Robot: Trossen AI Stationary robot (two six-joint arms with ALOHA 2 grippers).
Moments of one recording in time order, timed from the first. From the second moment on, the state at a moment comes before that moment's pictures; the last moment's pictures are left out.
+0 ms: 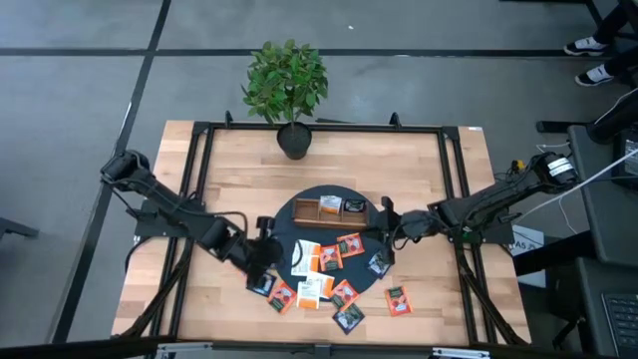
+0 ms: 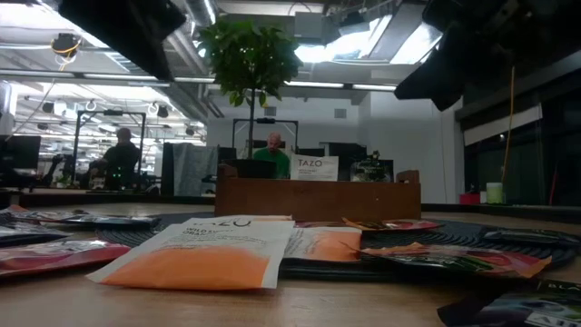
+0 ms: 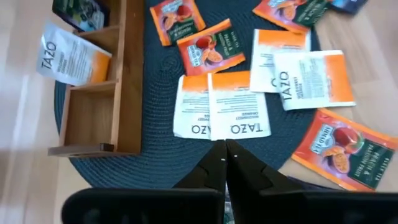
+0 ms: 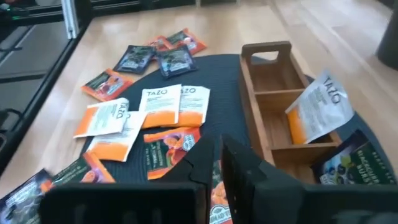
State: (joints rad) left arm -0.56 1.44 1.02 -0.59 -0.43 -0.30; right arm 0.35 1.20 0.53 0.18 0.32 0.29
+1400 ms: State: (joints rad) left arm -0.99 2.02 1.70 -1.13 -0.57 -0.46; right arm 0.37 1.35 0.53 0.34 0.43 0.46
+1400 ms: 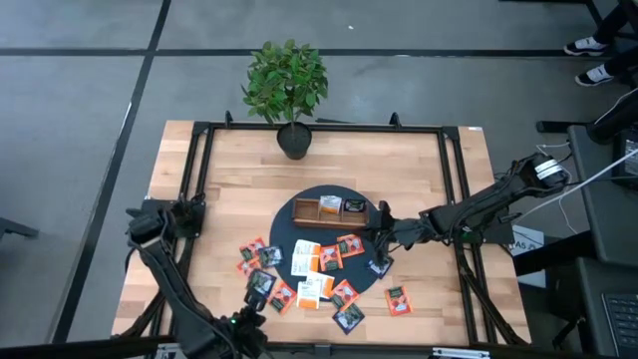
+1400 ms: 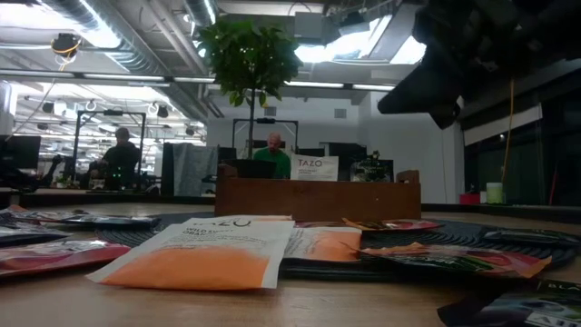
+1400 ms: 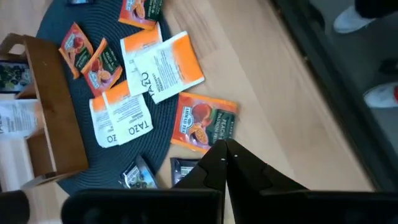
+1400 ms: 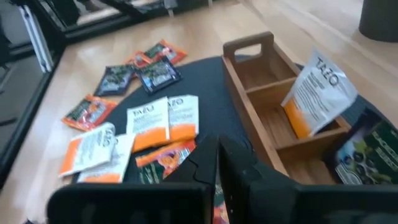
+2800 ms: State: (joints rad) left arm -0.93 2.18 1.62 -0.98 -0.59 -0.34; right arm 0.44 1.36 0.53 0.40 0.45 0.47
